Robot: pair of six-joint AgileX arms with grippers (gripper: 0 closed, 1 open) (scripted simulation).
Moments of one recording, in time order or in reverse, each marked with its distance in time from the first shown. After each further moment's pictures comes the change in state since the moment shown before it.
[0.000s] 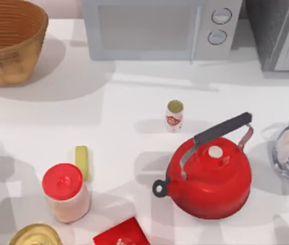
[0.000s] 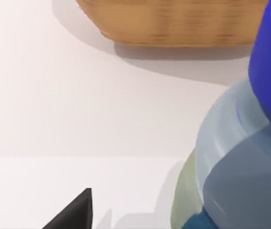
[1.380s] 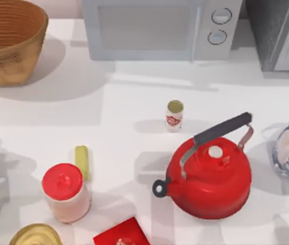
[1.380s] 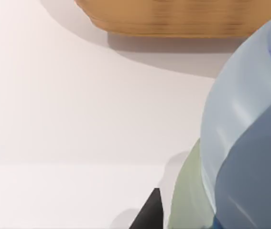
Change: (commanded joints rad) left arm -0.063 0.278 0.055 0.227 -0.054 -0.023; right arm 0.000 0.000 0.000 0.000 0.000 0.000
